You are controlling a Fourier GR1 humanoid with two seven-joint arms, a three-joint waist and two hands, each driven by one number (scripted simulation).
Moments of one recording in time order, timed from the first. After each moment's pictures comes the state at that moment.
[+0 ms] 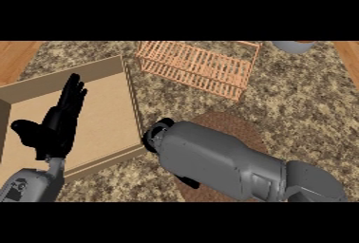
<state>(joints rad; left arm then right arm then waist) -0.19 0.42 -0.23 -1.54 0.30 0.38 0.03 -1.19 -0.02 1.16 -0.89 -0.23 0.89 0.84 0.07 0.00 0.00</state>
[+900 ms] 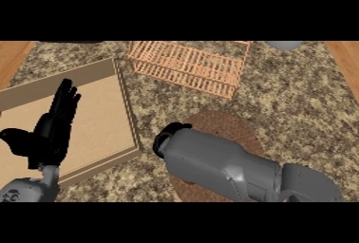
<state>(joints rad) -0.12 0.41 -0.20 -1.61 0.26 0.39 0.07 -1.18 -0.01 1.33 -0.84 -0.05 0.99 0.80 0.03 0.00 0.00</state>
